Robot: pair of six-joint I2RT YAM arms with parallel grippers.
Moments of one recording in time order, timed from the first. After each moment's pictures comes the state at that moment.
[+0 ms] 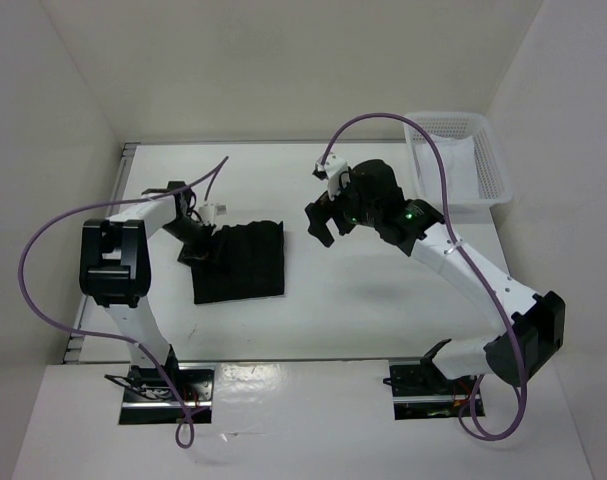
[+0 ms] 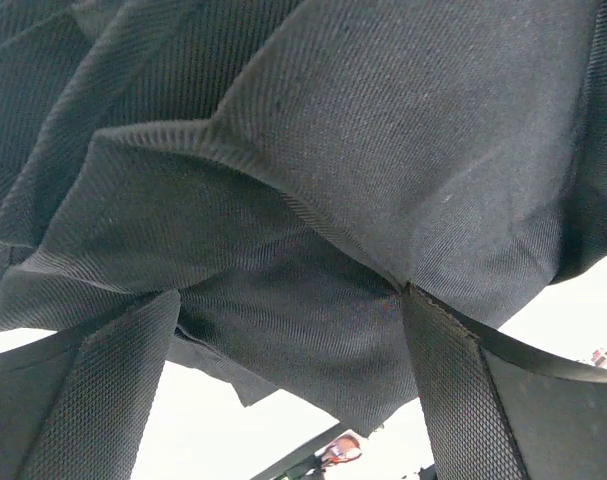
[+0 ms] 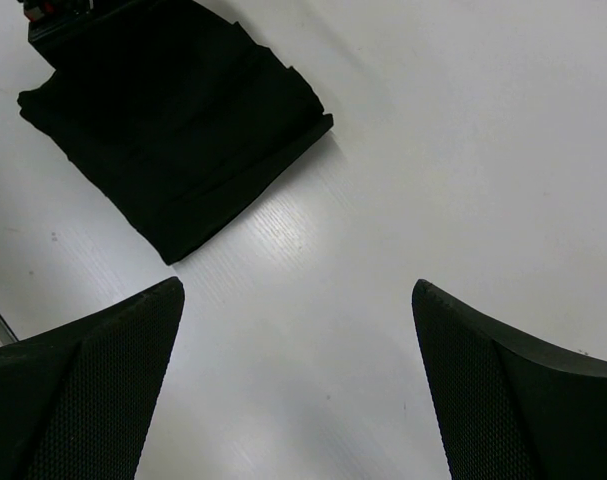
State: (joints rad) left arm 0.02 1.87 1.23 -0.92 0.47 0.22; right arm 0.62 1.34 1.26 -0.47 -0.19 -0.15
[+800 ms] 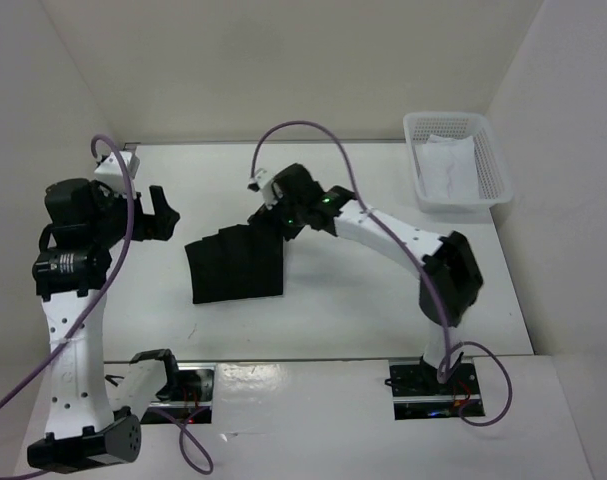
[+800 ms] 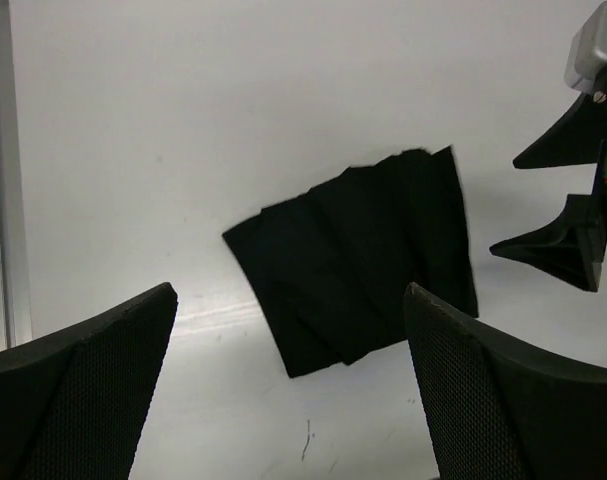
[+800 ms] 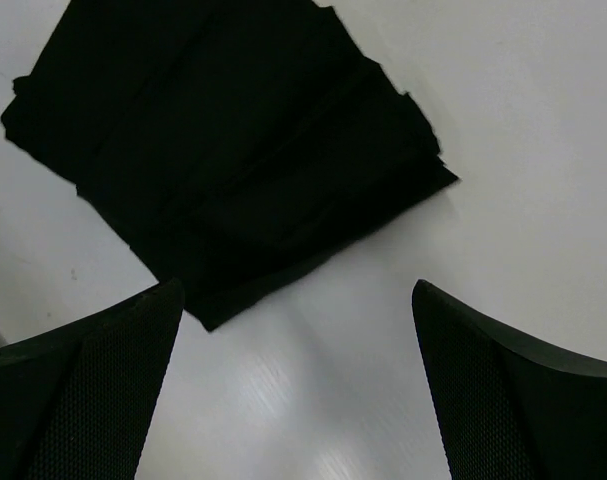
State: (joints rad) left arm 0.18 0.93 1.31 -0.84 0.38 0.06; right arm 0.78 1.79 1.55 -0.52 -0.16 -0.09
